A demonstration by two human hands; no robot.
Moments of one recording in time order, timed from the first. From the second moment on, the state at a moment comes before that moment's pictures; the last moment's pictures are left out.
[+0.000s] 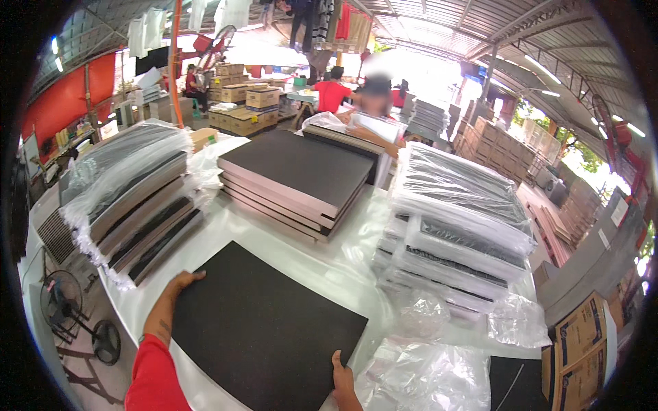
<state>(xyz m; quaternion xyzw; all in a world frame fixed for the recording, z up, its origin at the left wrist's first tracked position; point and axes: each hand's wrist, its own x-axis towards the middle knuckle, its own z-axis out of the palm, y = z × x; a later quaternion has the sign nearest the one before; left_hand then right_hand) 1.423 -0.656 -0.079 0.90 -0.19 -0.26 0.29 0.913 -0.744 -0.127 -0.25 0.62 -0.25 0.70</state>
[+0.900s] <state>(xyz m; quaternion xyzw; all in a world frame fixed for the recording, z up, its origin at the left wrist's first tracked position) 1.377 -0.659 -0.057 0.95 -0.17 0.01 0.27 0.889 -0.775 -0.041 -0.74 0.61 0.04 0.30</state>
